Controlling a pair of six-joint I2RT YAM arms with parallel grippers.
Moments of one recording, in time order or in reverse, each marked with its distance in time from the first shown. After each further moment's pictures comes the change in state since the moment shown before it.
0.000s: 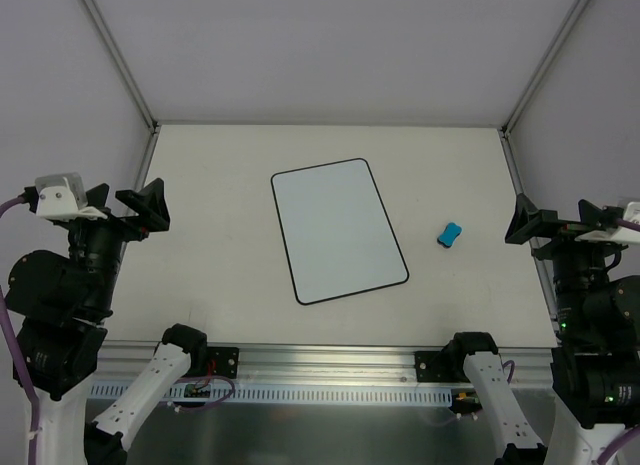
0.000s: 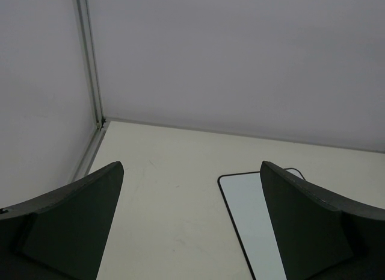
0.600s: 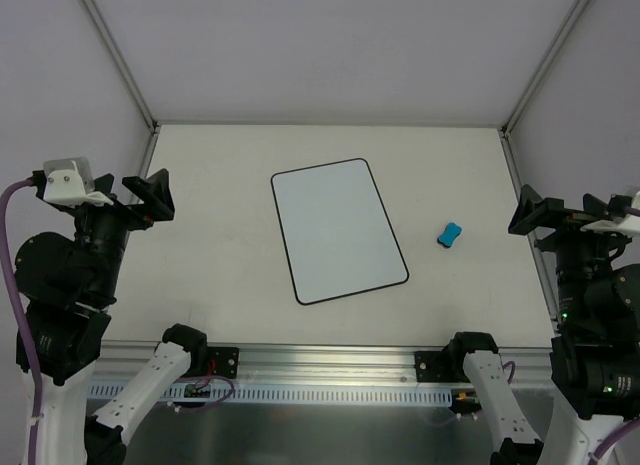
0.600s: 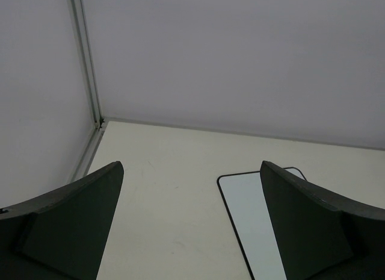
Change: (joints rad) left arm 0.000 0.082 0.033 0.012 0.011 0.002; right arm -0.054 0.056 0.043 0.002 -0.004 0.042
